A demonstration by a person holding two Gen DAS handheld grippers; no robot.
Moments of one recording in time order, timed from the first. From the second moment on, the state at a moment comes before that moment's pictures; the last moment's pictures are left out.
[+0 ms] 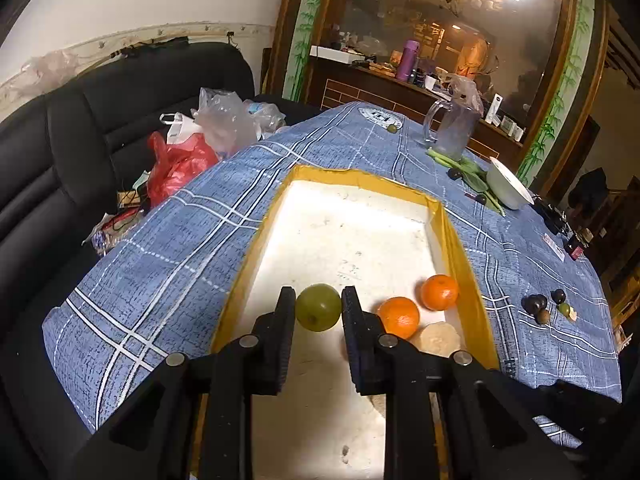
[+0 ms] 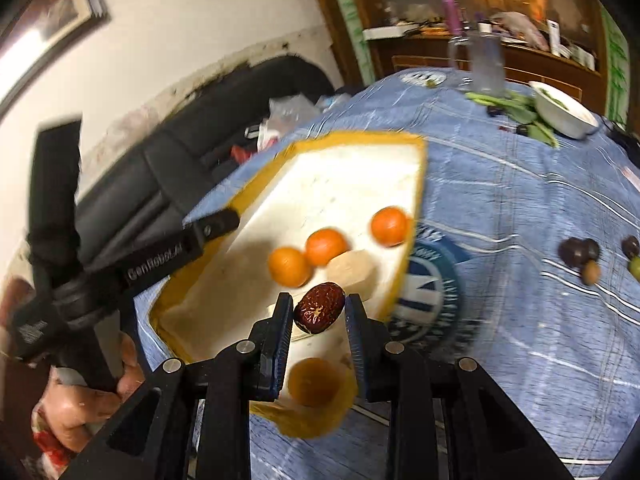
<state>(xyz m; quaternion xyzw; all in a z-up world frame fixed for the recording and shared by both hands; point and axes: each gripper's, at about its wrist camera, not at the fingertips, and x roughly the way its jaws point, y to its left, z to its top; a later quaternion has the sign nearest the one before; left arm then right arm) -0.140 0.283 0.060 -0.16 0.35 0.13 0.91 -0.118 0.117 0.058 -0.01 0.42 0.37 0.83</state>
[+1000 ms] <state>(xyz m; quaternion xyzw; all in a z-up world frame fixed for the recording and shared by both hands) -0.143 0.150 0.110 -0.09 0.34 0.01 0.94 -0.145 -0.018 0.084 0.07 0.36 0.25 0.89</state>
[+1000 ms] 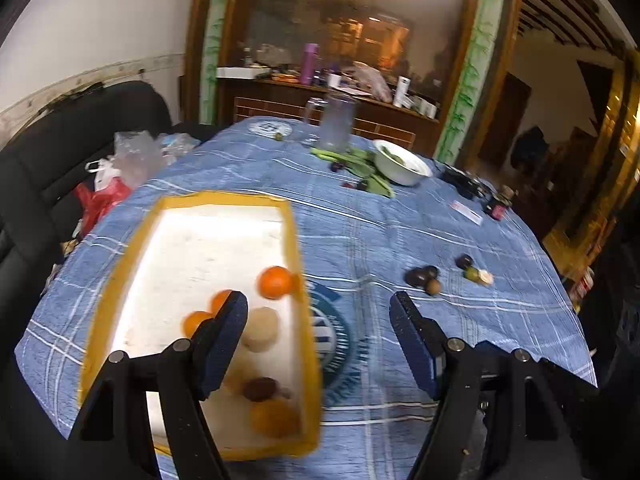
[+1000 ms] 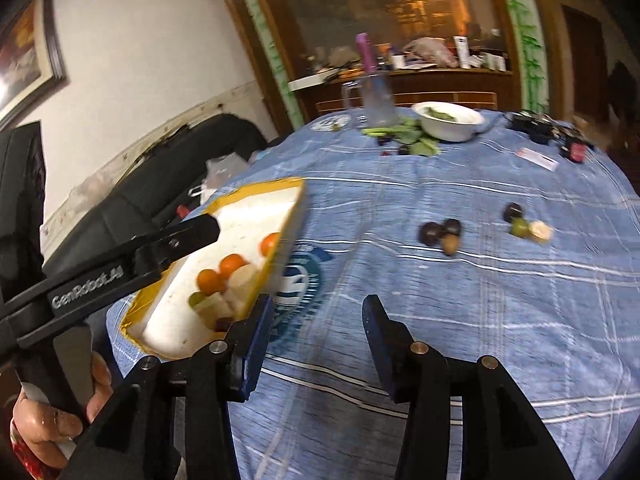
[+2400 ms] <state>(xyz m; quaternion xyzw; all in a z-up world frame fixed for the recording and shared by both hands) -0.057 0.092 0.070 -0.08 0.40 -0.04 0.91 -0.018 -0.074 0.030 0.05 0.43 0.18 0.88</state>
